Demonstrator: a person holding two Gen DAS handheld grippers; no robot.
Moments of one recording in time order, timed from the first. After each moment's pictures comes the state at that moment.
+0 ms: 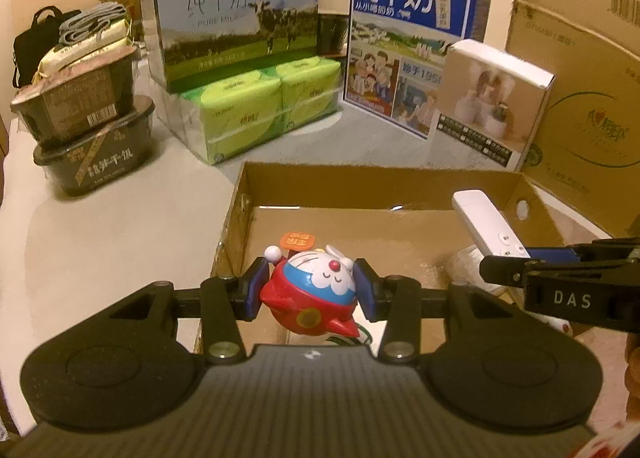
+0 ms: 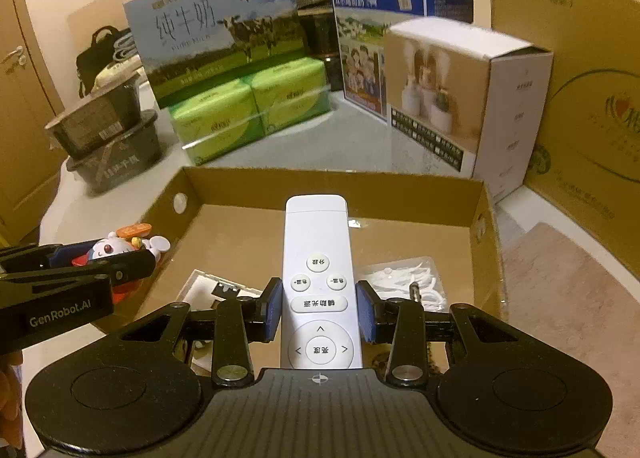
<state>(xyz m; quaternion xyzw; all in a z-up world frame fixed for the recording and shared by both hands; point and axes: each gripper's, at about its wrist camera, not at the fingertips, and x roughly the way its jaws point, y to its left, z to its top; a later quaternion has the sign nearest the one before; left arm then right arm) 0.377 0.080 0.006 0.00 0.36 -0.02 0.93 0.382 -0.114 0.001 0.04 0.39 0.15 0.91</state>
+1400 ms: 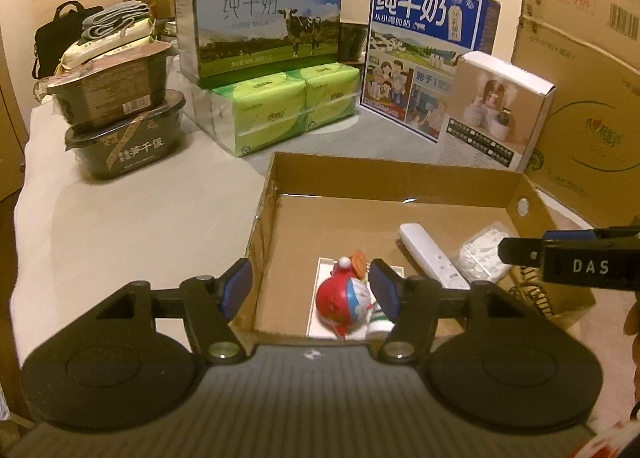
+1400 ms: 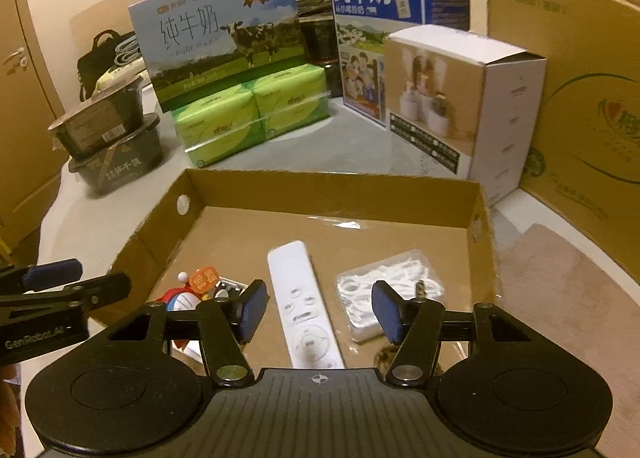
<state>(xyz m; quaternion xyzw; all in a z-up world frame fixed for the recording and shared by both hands) 0.330 0.096 0.019 -0.02 0.35 0.00 0.94 0.365 -0.116 0.010 0.04 0.38 0.14 0.91</state>
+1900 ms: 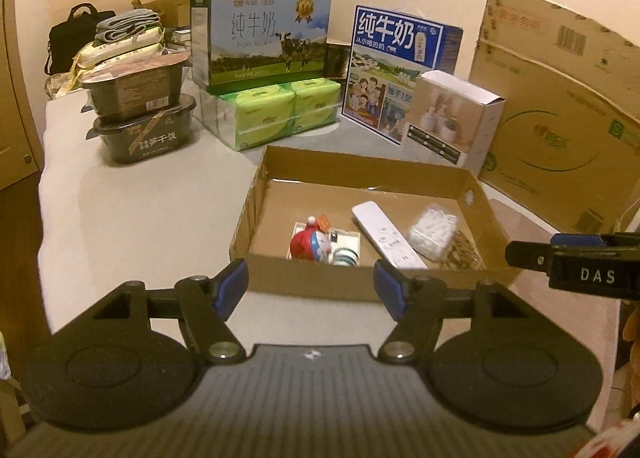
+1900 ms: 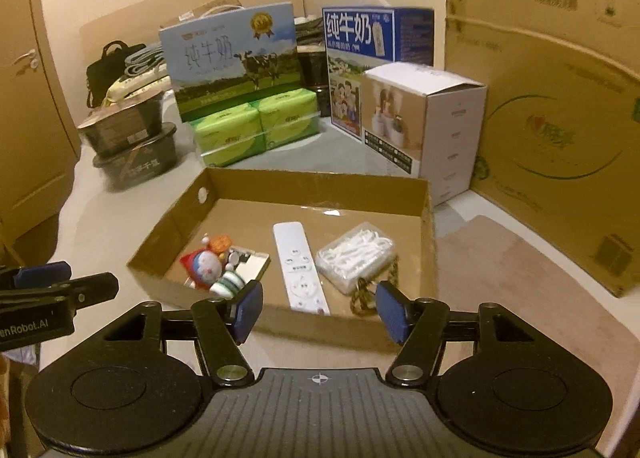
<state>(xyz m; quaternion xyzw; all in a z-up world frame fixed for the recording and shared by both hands) 0.223 0.079 0.057 -0.04 0.33 -0.01 0.94 0.258 -0.135 0.054 0.02 0.35 0.13 0.93</state>
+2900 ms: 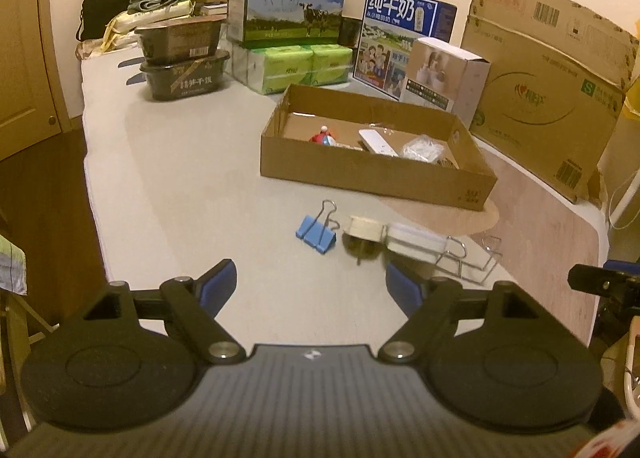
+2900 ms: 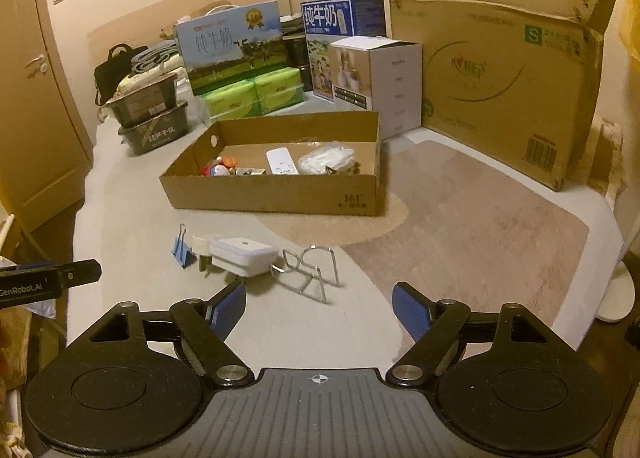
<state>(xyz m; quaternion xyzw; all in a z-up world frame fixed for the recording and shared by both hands) 0.082 0.075 0.027 -0.06 0.35 0.02 0.94 0.082 -0.192 0.036 0.05 0.35 0.12 0.93</state>
